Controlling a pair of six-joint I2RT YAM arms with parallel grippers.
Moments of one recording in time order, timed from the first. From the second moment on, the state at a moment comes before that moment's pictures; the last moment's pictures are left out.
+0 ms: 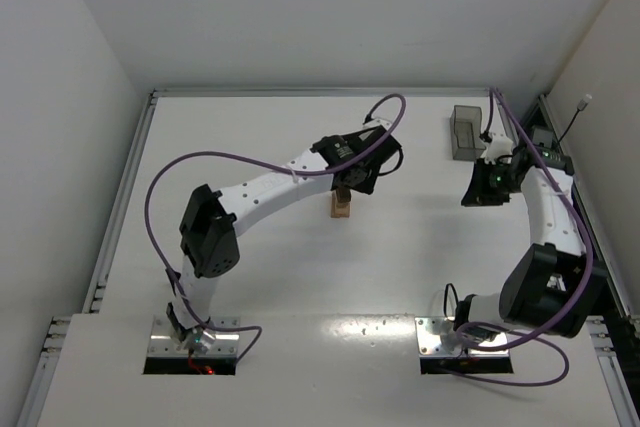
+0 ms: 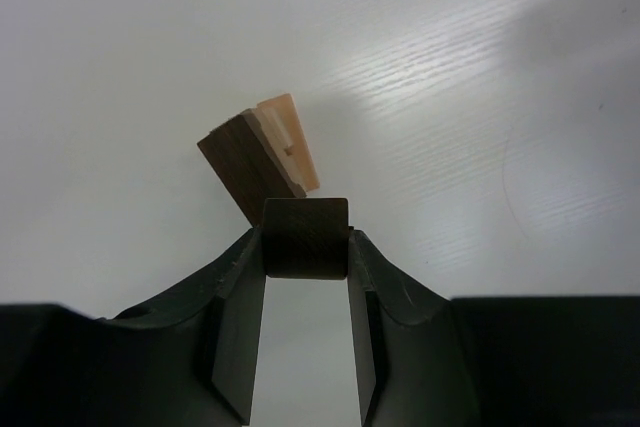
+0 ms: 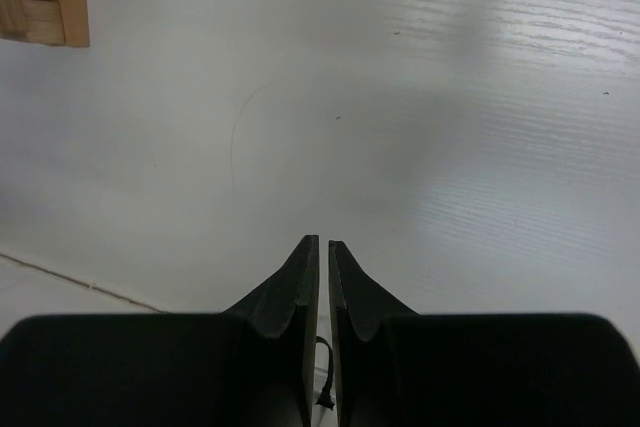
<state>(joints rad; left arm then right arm) -0.96 1.99 1.92 -0.88 -0.41 -0.47 -0.34 1.37 1.08 -0.92 -0.46 -0.29</state>
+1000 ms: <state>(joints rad) -0.83 2.05 1.89 -0.89 -0.33 -0.52 -0.35 1.36 1.06 -0.92 -0.48 -0.29</state>
